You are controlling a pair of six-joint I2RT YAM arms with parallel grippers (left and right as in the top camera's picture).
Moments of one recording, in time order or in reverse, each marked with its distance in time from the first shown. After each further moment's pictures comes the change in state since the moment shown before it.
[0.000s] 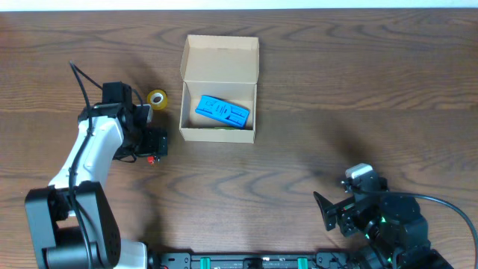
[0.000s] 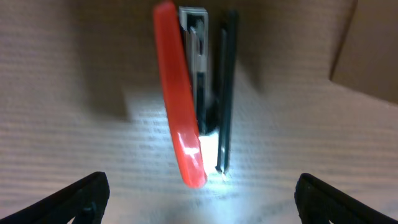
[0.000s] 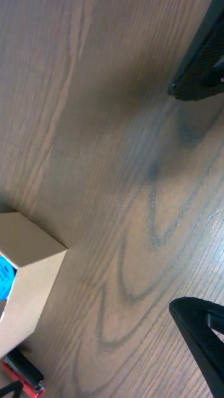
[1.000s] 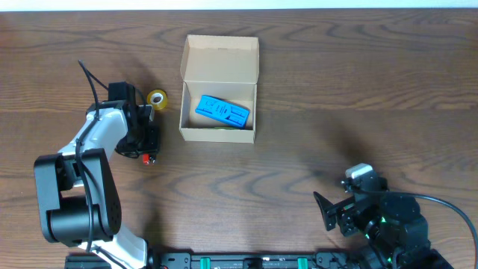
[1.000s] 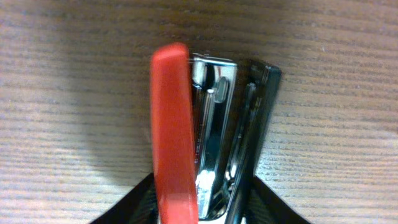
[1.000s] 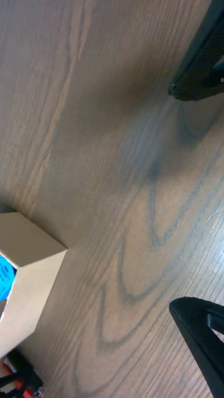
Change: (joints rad) left arm 0.004 0.161 0.014 0.104 -0.019 -0.002; right arm 0.000 0.000 0.000 0.000 0.000 0.000
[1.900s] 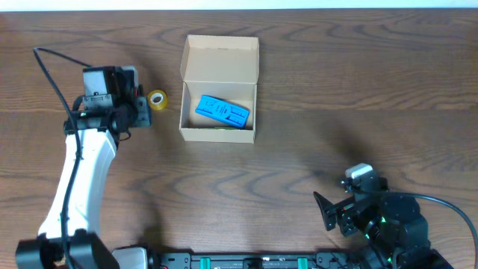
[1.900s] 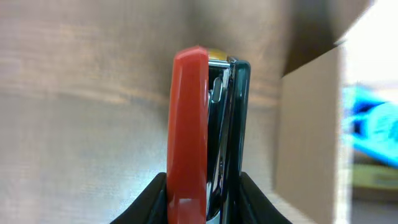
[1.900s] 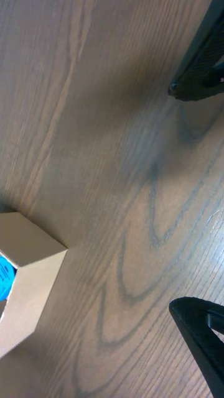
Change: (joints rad) left arm -0.033 -0.364 0.042 0.141 0.019 -0.062; right arm 0.000 0.000 0.000 0.000 0.000 0.000
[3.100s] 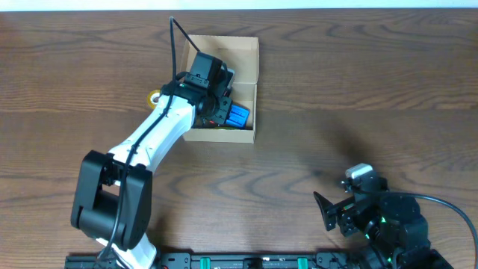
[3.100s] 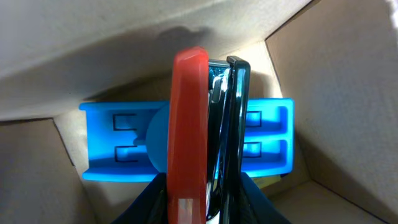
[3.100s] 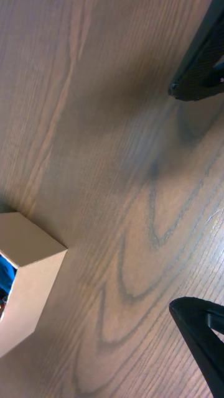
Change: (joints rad) left arm -0.457 0.383 0.209 0.001 0.012 -0.005; right arm 0.000 0.000 0.000 0.000 0.000 0.000
